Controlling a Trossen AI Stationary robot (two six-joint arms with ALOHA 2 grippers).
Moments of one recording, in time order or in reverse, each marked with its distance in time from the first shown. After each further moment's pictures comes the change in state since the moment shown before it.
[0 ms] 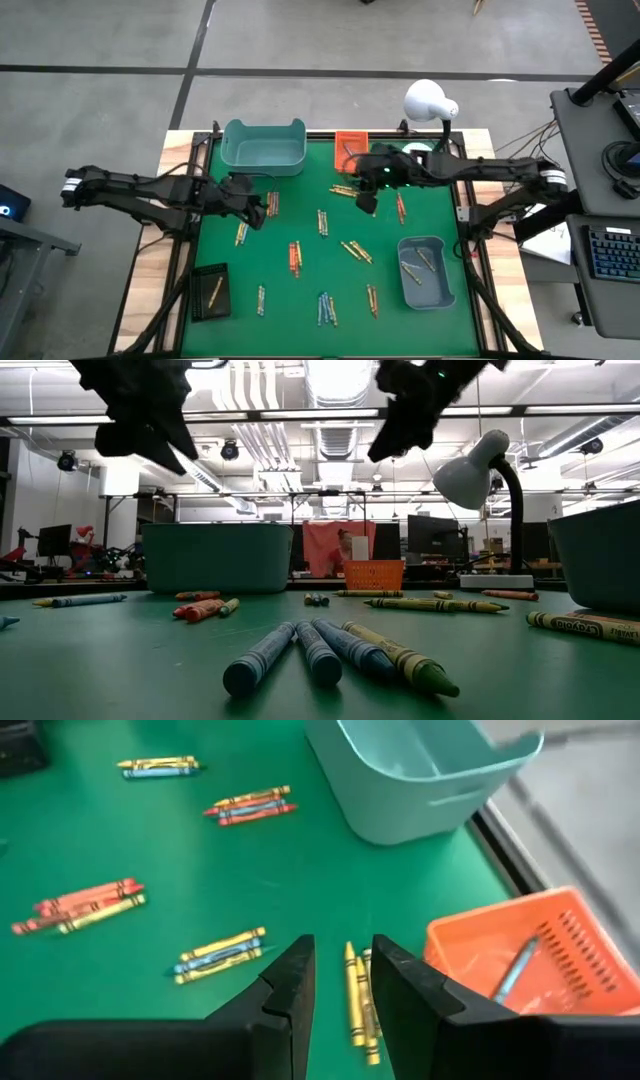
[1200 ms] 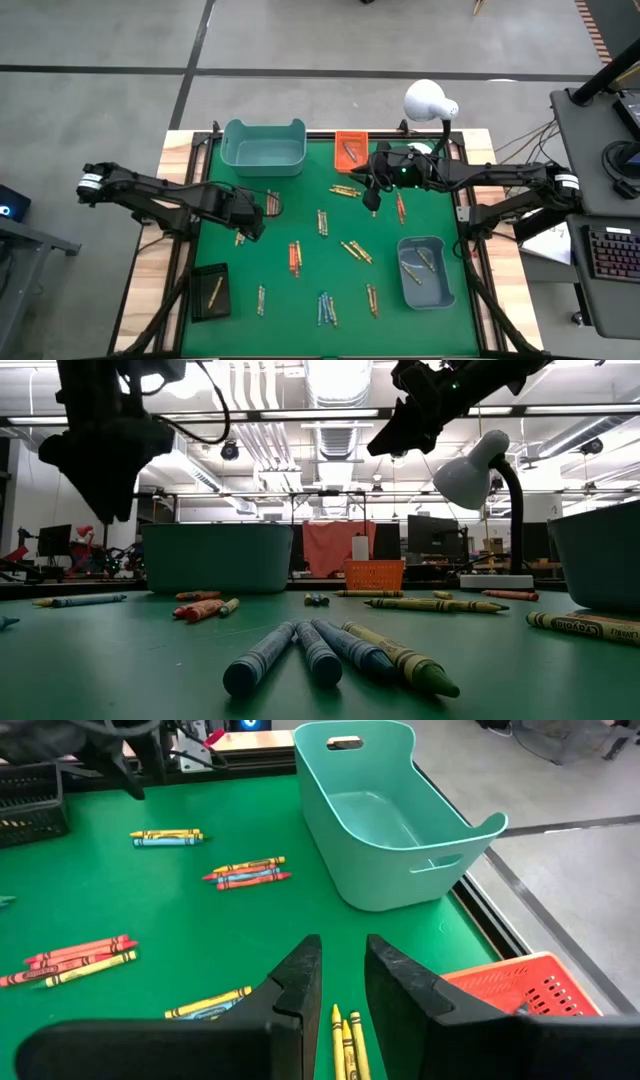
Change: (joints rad) left arm -0.042 0.238 0.048 -0.386 0.148 -0.288; right arm -0.033 -0.105 -0.210 0.335 -0.034 -0.063
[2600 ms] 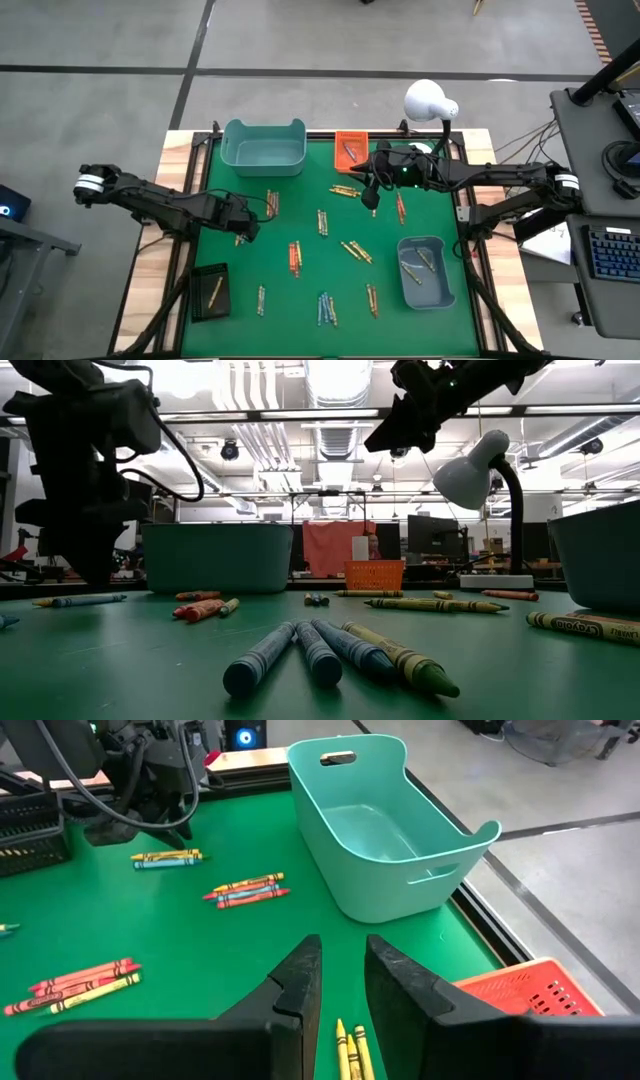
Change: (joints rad) left arm 0.018 -0.045 -0.346 0.302 -0.087 -0.030; right arm 0.000 0.000 0.000 0.033 0.008 0.040
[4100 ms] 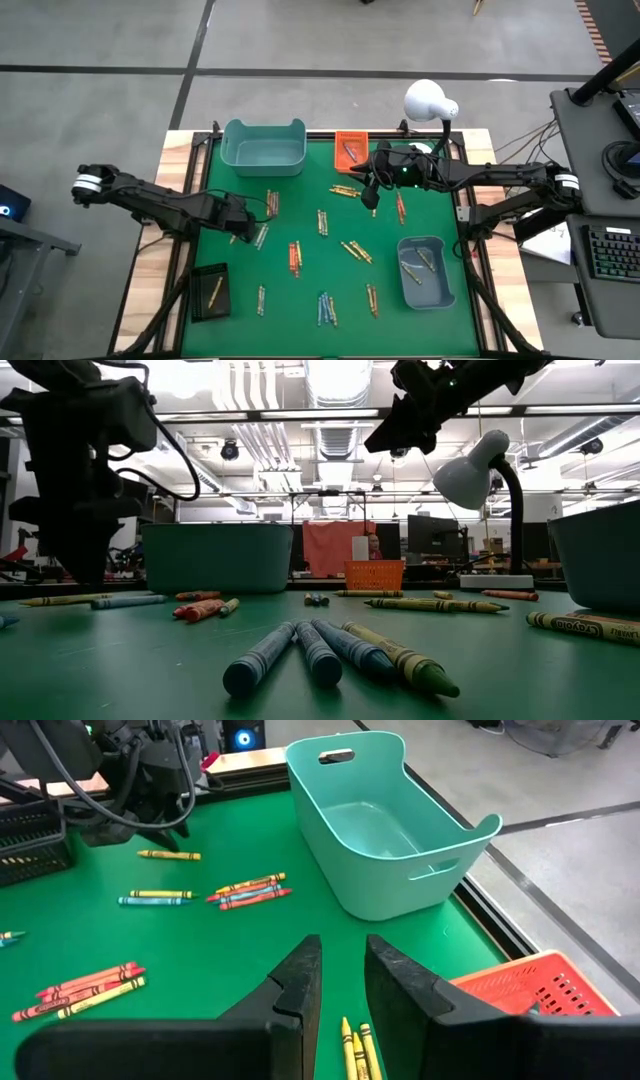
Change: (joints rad) left arm -0.008 -0.022 0.001 -0.032 0.034 0.000; right arm 0.000 0.000 0.000 -0.002 0.000 0.032
